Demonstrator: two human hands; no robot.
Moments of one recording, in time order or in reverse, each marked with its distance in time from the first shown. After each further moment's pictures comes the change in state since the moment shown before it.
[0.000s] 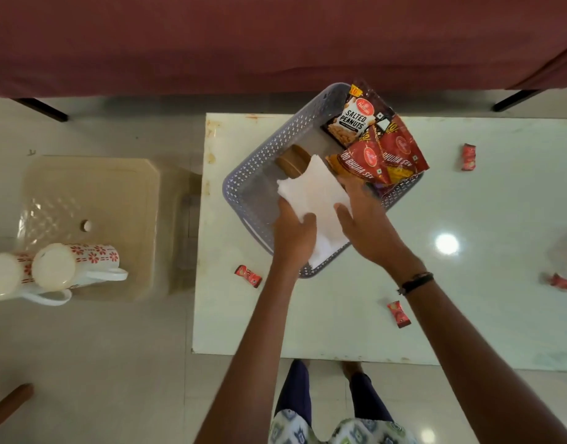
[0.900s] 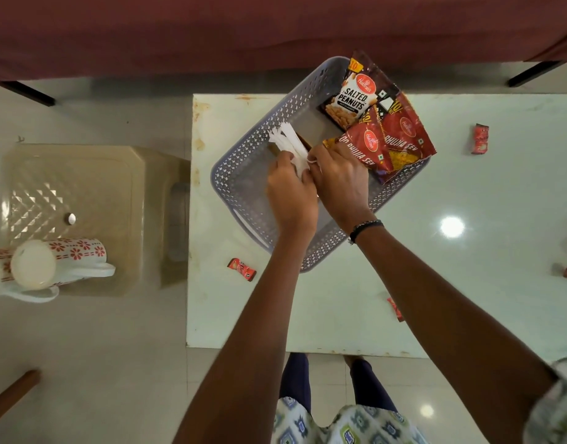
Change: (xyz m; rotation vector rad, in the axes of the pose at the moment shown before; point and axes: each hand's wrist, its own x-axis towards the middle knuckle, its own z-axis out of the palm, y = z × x) left_hand 0.063 -0.007 0.033 0.341 0.384 0.329; right_hand 0.071 0.034 0.043 -0.594 0.440 -0.285
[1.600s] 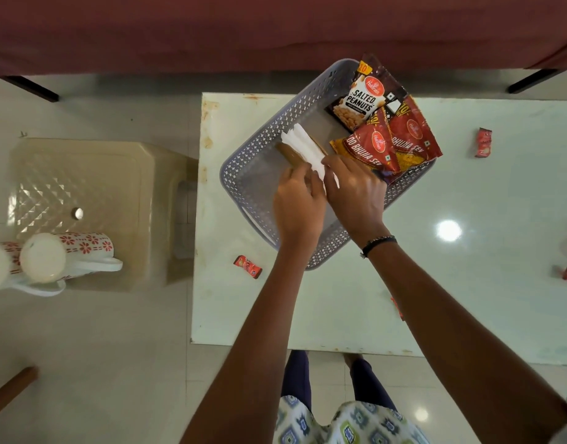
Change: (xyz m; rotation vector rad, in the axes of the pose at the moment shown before) left_hand -0.017 -0.009 -0.015 0.006 -0.037 0.121; right_hand -0.019 -0.005 -0.011 -0.021 0.090 0.047
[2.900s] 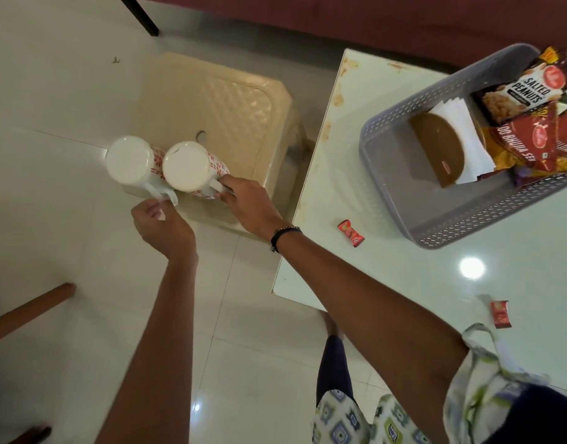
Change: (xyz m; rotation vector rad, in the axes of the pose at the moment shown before) left_hand -0.031 -0.279 -0.275 -0.274 0.784 -0.654; right_hand -0.065 -0.340 0.087 0.827 -0.865 0.029
